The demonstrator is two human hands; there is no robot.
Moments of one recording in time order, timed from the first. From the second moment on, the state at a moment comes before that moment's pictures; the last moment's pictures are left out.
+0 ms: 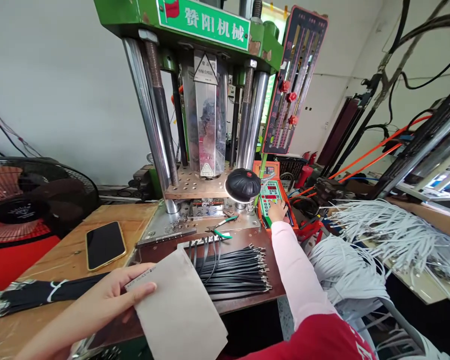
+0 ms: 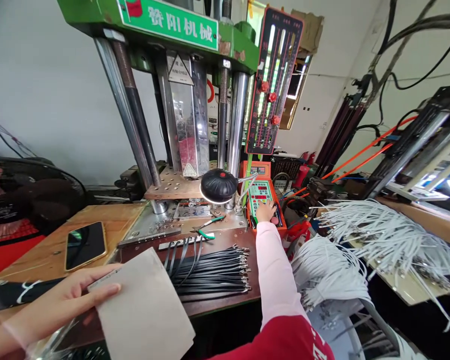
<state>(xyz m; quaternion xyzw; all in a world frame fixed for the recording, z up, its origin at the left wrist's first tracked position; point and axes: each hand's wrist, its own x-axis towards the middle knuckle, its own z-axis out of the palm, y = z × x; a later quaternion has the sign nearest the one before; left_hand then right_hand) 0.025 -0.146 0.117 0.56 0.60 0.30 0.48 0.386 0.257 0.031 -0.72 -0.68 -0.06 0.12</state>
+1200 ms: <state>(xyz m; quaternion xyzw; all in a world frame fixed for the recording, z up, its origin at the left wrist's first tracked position) -0.066 -0.094 0.143 0.38 0.75 0.50 0.19 0.267 0.113 0.081 -0.42 -0.90 0.11 0.04</state>
